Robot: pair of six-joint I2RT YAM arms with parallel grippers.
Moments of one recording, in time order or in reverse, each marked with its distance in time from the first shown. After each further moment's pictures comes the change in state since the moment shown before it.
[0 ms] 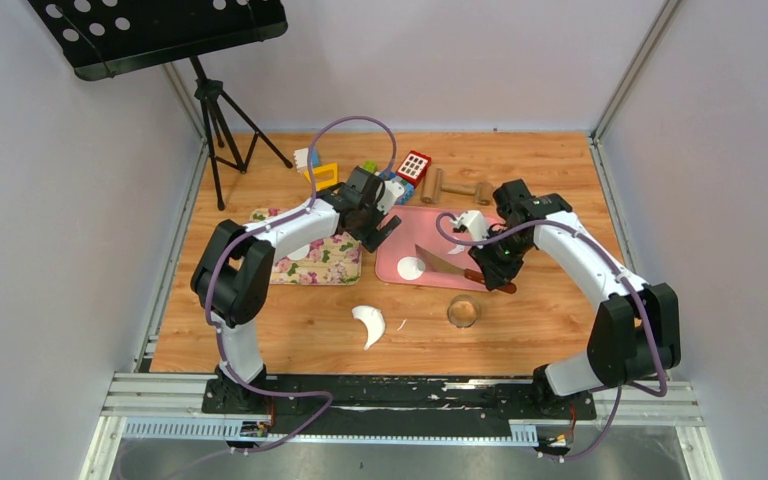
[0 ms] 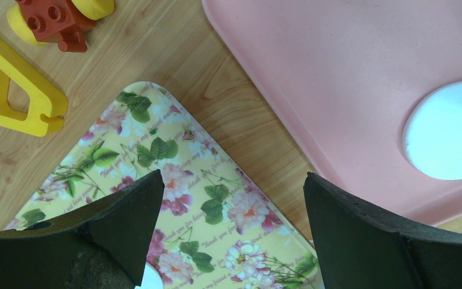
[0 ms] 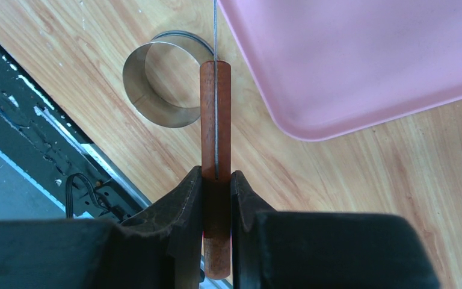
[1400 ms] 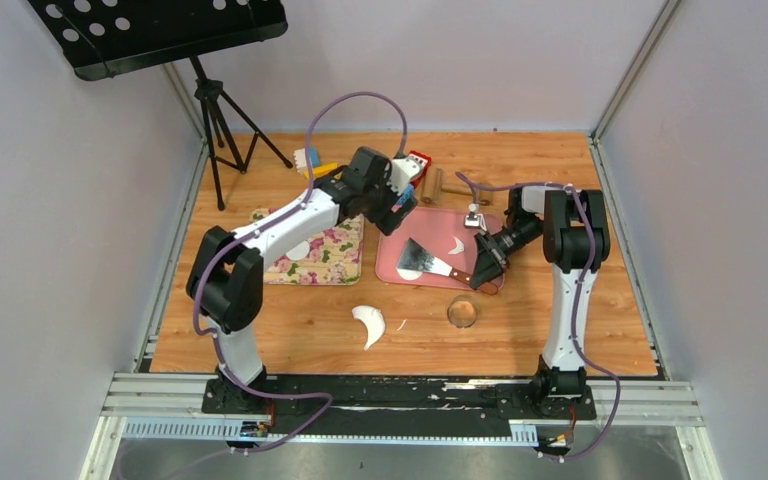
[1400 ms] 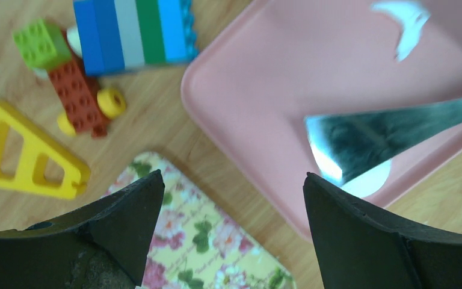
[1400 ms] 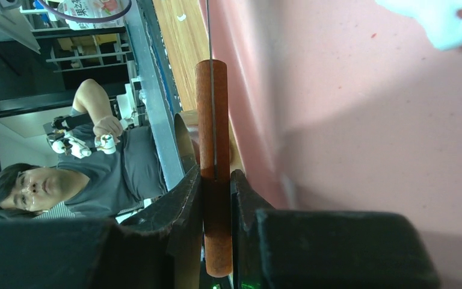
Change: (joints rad) left arm -0.015 -0.058 0.100 -0.016 0.136 0.003; right arm -0.293 0.848 0.360 -0.433 -0.631 -0.381
